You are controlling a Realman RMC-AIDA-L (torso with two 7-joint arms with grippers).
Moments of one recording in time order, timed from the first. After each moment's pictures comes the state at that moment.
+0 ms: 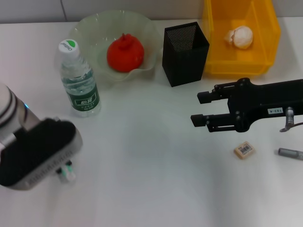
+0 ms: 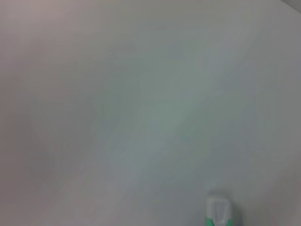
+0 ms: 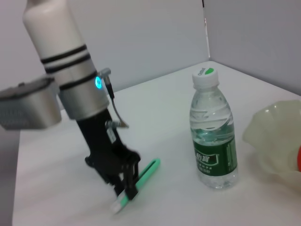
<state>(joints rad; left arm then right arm) -0.45 -2.07 1.57 1.45 2.73 1.66 -0.95 0.34 2.09 -1.16 -1.26 -1.89 -1.57 1.81</state>
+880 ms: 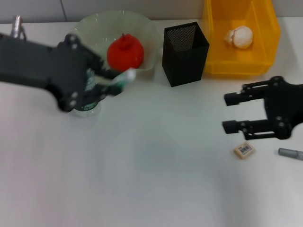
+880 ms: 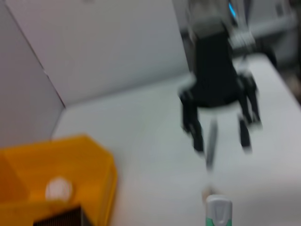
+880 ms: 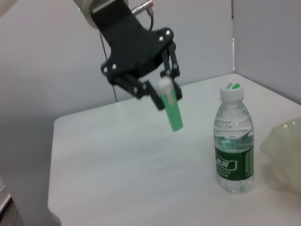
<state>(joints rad) -0.46 -2.07 1.02 1.66 1.98 1.86 -1.70 0.34 2.08 -0.93 -1.35 -1.92 -1.85 1.73</state>
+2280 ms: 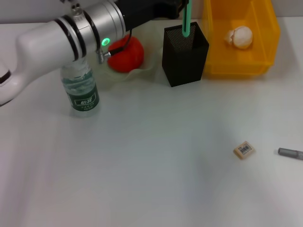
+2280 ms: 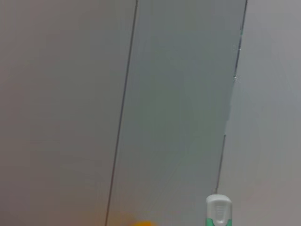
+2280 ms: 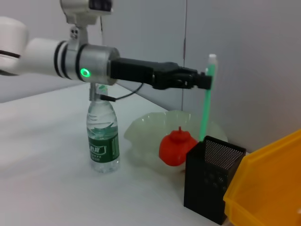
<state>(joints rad) -0.73 -2.08 1.59 0.61 0.84 0.77 -1.20 0.30 2.08 -0.37 -1.55 -2.04 -2.04 1.69</state>
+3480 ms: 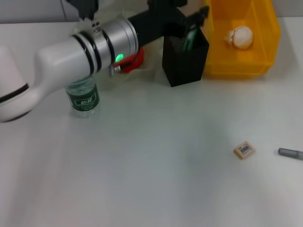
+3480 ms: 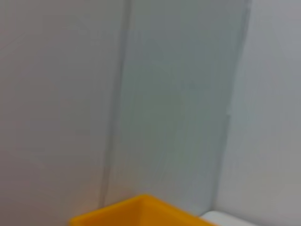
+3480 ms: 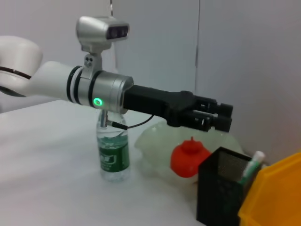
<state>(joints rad) -0.74 -2.08 1.79 0.57 0.60 0.70 -1.02 0.33 2.08 -0.43 -1.50 -2.04 -2.01 1.68</state>
